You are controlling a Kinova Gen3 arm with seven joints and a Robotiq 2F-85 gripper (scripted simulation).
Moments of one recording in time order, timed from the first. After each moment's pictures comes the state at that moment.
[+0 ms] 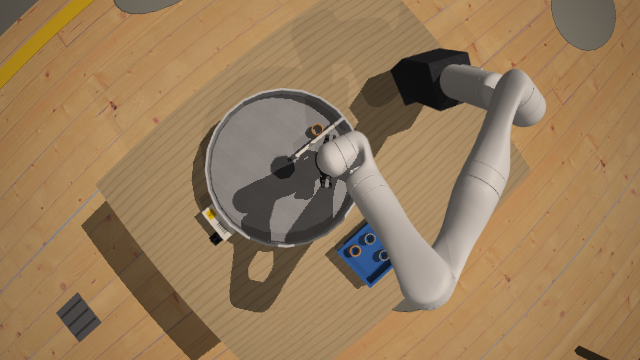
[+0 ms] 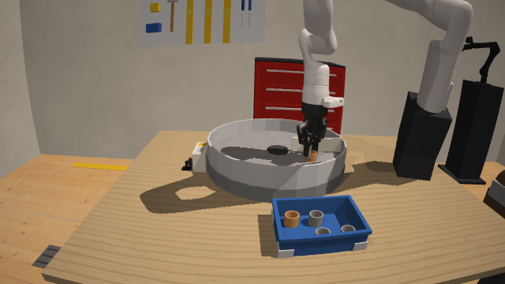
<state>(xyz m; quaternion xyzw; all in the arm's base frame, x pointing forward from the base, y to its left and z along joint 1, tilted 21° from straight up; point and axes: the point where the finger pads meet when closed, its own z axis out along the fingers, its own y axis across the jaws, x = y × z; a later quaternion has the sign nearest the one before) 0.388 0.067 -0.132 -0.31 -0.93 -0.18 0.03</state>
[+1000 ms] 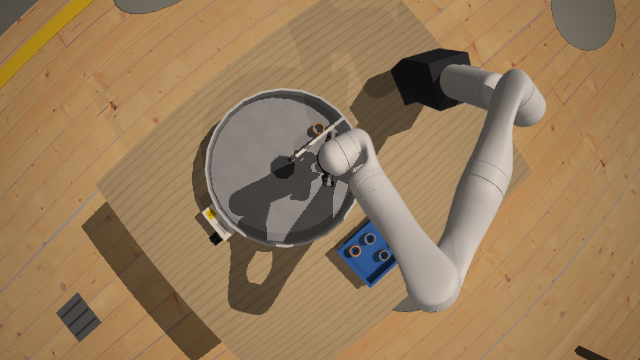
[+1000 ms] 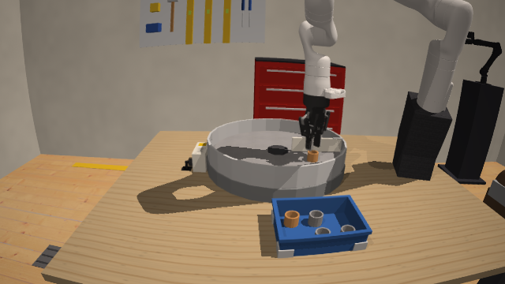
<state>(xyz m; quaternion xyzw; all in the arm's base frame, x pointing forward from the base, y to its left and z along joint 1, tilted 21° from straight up) 0.382 0.057 -0.112 -0.31 -0.93 -0.18 0.03</state>
